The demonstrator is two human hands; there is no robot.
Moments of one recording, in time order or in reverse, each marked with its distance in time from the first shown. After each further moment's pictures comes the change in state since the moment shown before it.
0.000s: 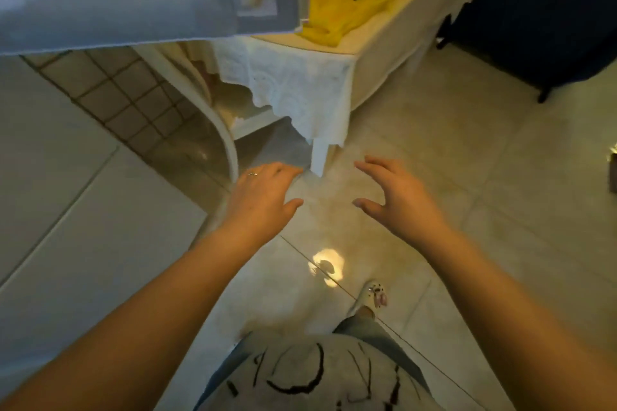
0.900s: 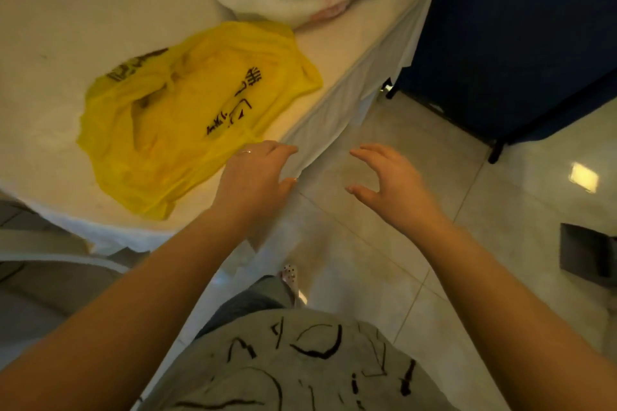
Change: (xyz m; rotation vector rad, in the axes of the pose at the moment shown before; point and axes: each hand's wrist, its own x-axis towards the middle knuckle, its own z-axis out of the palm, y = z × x) left_hand 0.517 0.172 0.020 0.035 0.118 0.090; right_hand 0.343 0.325 -0.229 -0.033 0.048 0.025
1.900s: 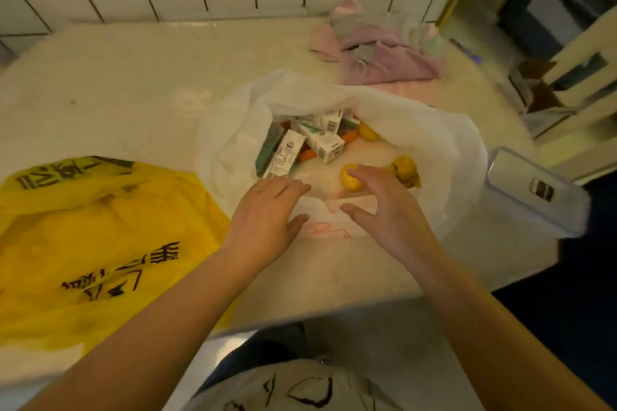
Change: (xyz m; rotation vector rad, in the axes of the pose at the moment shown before) left_hand 0.433 -0.012 0.008 0.084 0.303 -0.596; right_hand 0.534 0.127 -0.137 0.120 -0.190 -0.634
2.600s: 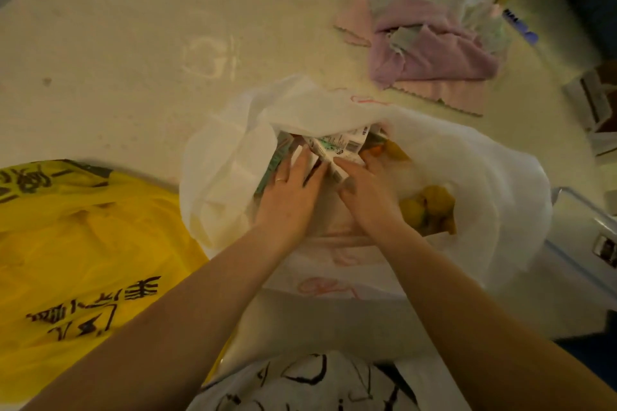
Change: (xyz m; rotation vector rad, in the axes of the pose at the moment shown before) left_hand 0.107 -0.035 0.070 0.067 -0.321 -0.259; right_hand 0.143 0.045 0.075 -0.101 -0.197 0.128
